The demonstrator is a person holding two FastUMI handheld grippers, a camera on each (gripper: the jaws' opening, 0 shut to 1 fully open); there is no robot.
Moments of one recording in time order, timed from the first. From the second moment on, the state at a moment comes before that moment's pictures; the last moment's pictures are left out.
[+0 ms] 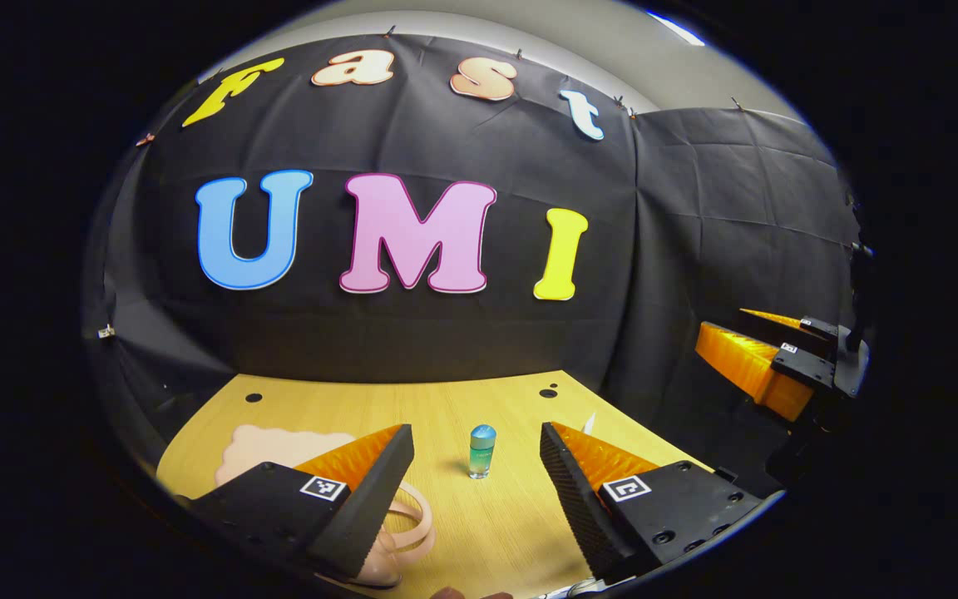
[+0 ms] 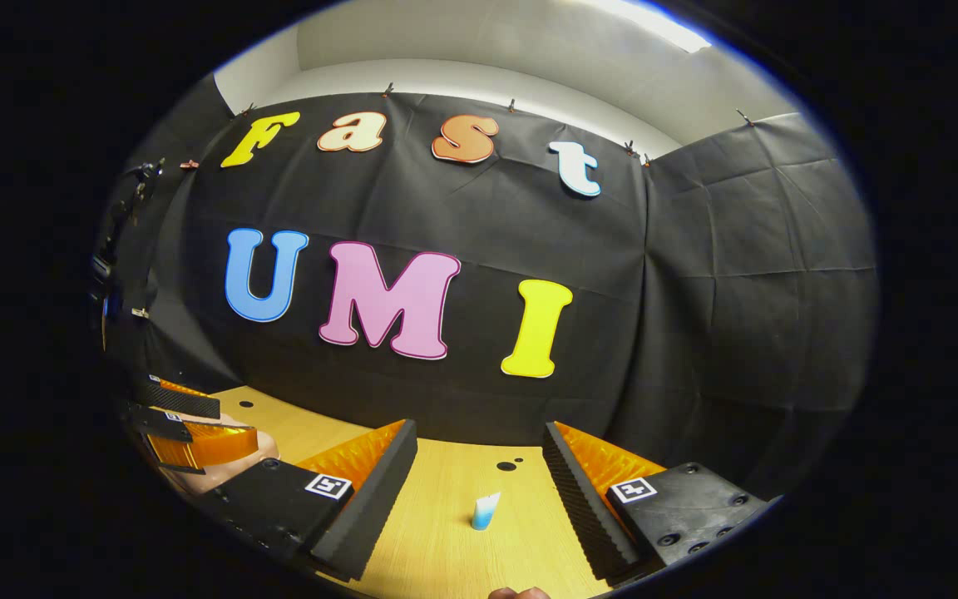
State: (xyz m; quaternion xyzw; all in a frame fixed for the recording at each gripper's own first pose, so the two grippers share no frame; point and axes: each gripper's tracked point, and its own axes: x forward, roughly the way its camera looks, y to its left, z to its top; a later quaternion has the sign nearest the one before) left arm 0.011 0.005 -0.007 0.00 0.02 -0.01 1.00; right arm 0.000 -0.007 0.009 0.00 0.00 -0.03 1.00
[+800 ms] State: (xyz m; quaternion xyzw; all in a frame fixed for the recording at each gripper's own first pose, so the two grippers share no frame) left arm 0.093 0.066 -0.175 -0.08 0.32 0.15 0.93; right arm 0.021 -0.070 -0.028 -0.02 0.01 0.01 1.00
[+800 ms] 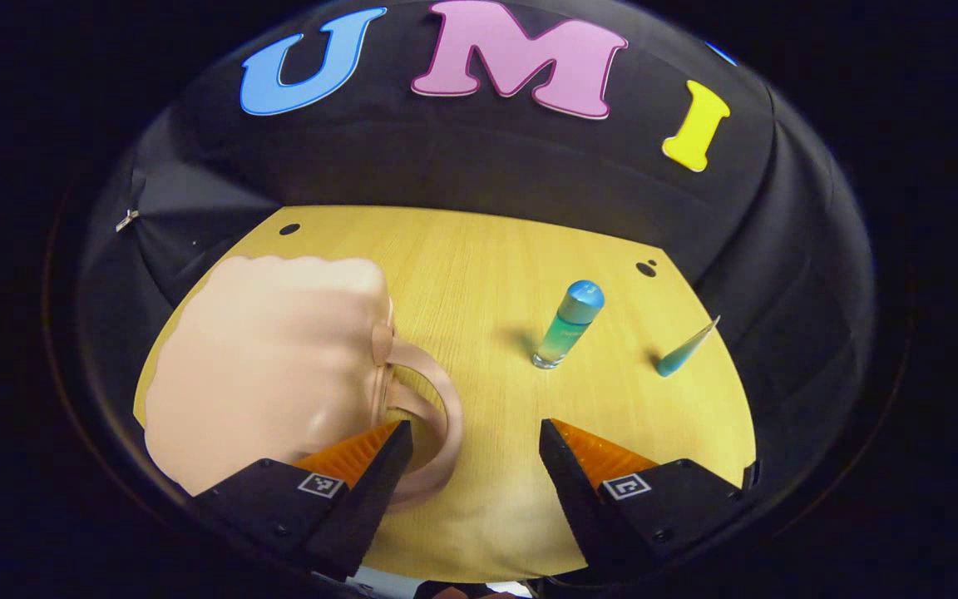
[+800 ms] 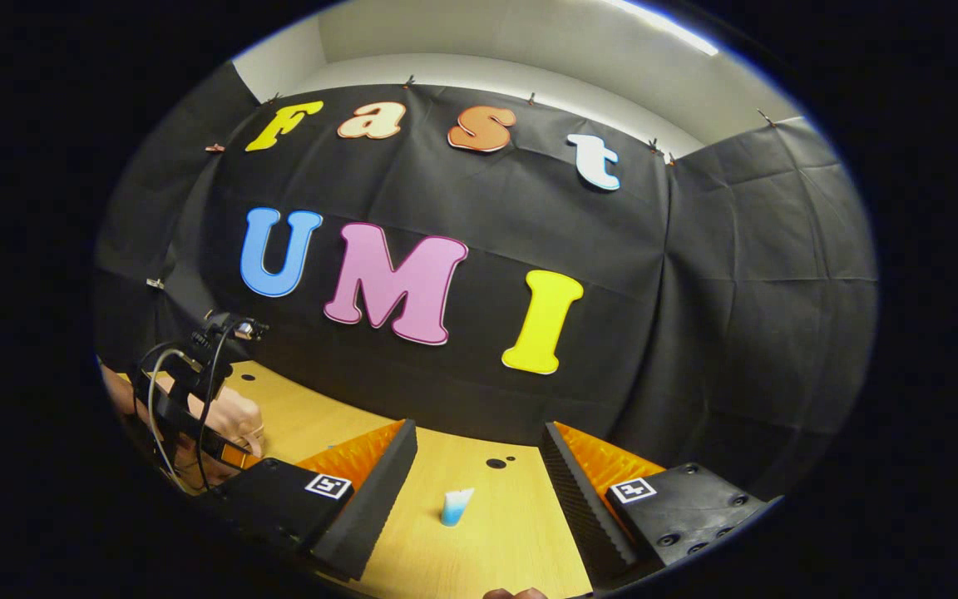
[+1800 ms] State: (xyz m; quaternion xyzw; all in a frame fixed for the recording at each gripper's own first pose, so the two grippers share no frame) left arm 0.119 0.070 -0.206 -0.06 0.42 0.04 0.91; right arm 0.049 -0.099 -0.071 0.05 0.07 0.01 1.00
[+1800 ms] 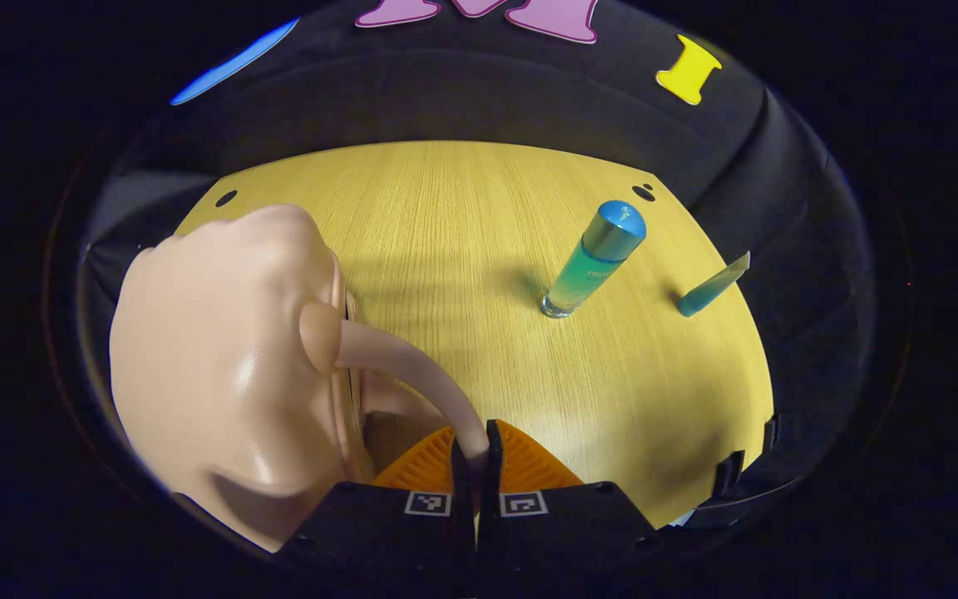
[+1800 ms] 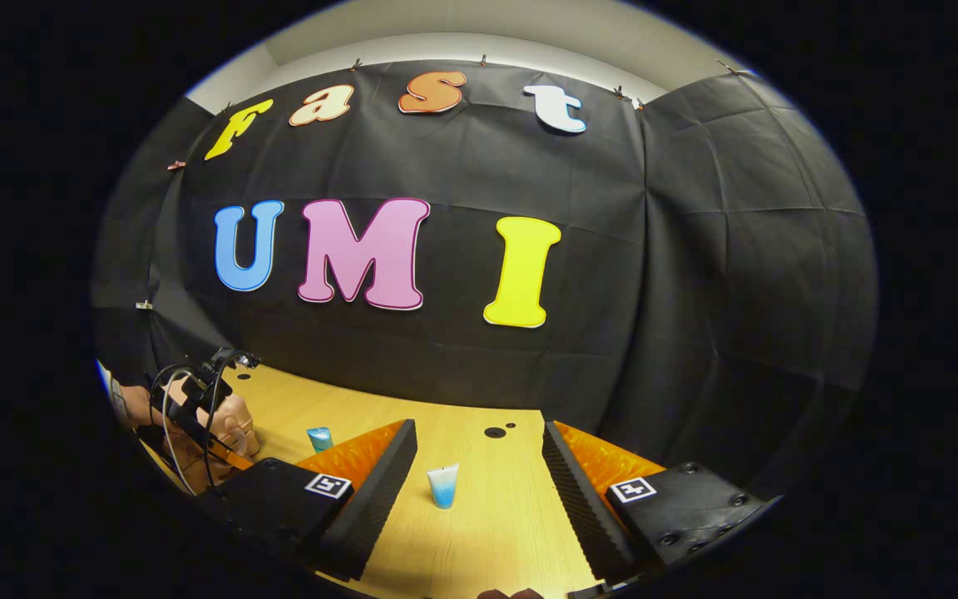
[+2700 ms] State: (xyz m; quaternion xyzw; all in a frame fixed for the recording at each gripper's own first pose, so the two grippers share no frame) left arm -0.010 0.300 0.035 -0.06 0.29 0.15 0.94; right arm 0.101 -0.020 -0.055 0.06 0.05 0.09 0.99
